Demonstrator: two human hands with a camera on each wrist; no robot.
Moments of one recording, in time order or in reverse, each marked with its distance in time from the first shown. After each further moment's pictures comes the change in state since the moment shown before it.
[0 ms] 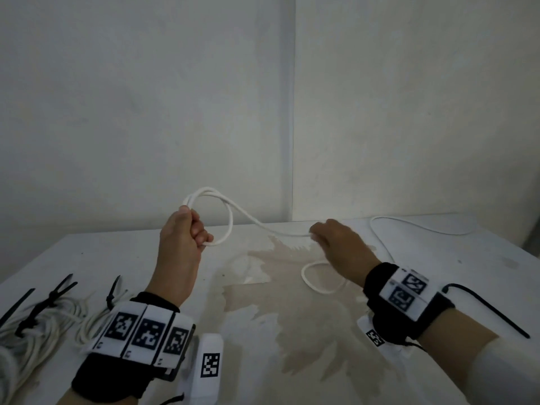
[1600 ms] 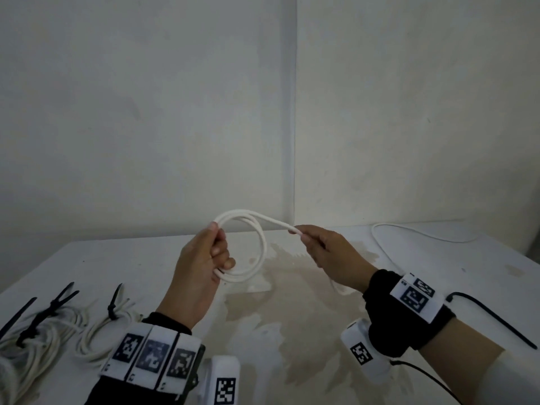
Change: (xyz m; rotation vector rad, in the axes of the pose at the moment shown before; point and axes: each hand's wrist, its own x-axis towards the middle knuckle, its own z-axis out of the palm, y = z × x) left_hand -0.017 -0.006 0.006 -0.076 -0.179 -0.147; right_hand 0.002 -0.026 -0.005 0.523 -0.018 -0.023
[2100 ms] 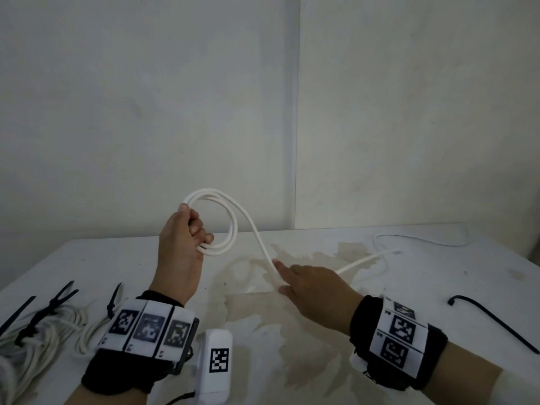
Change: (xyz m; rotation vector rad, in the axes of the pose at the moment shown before) left_hand 0.026 0.015 -0.008 -0.011 0.217 0.163; right_hand -0.026 -0.006 0.036 -0.829 -0.323 -0.233
